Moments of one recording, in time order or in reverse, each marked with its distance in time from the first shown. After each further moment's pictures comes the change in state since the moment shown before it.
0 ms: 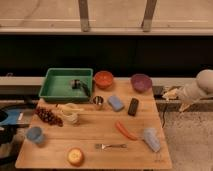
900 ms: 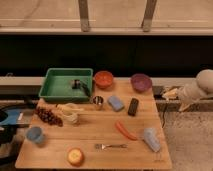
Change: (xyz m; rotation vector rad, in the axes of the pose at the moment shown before) arm 0.006 0.004 -0.003 -0.006 -0.001 -0.035
